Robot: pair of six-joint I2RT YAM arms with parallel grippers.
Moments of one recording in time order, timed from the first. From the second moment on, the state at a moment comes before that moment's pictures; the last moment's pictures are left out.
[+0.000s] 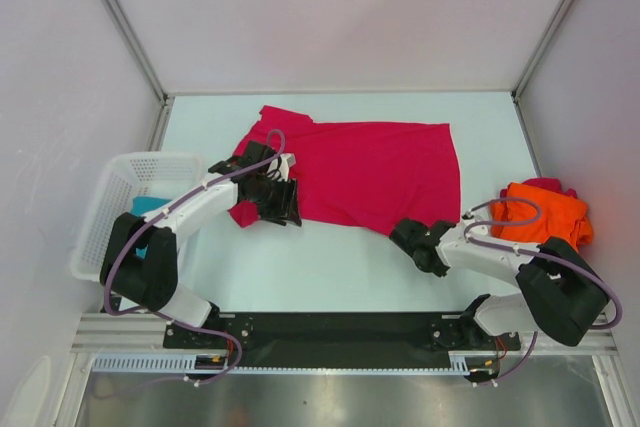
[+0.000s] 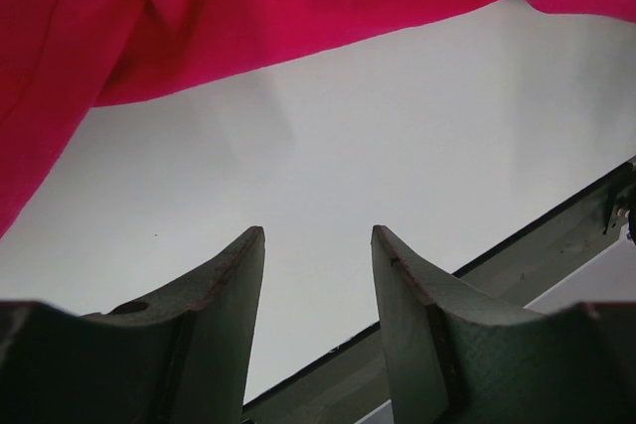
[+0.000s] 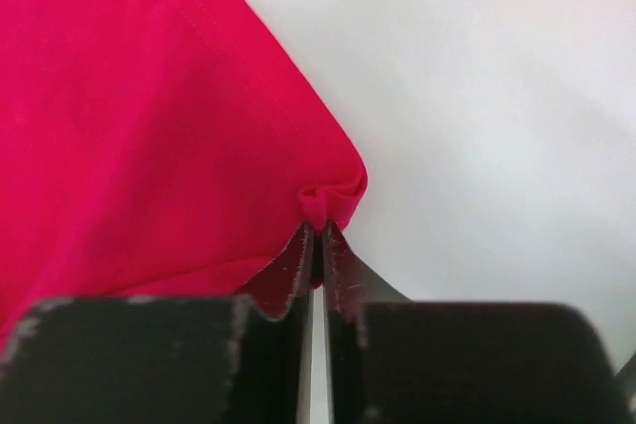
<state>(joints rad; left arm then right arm) -0.42 1.51 1.01 -0.65 0.37 -0.29 0.75 1.32 0.58 -0.86 0.79 1.71</state>
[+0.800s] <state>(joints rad) -0.42 1.50 1.01 -0.65 0.36 -0.29 0.61 1.36 0.90 -0.98 0.96 1.50</state>
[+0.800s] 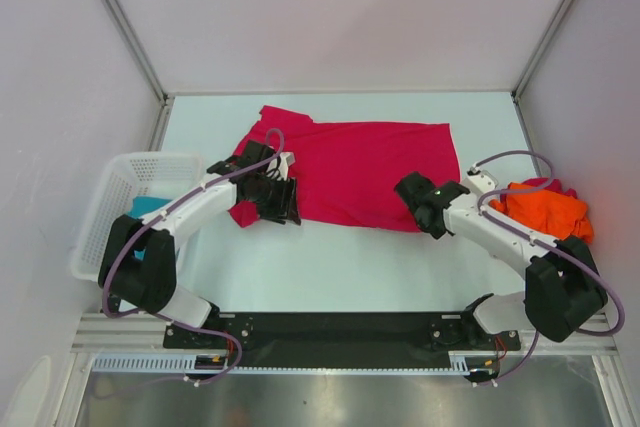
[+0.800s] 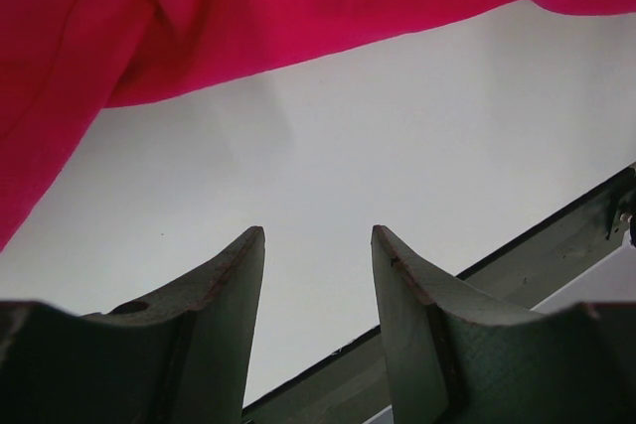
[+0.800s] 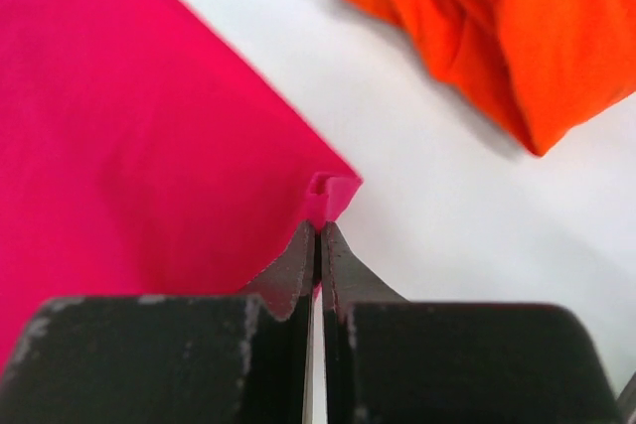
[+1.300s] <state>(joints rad) -0.42 1.50 1.01 -0.65 0.33 -0.29 0.31 1.47 0.97 -0.74 0.88 1.14</state>
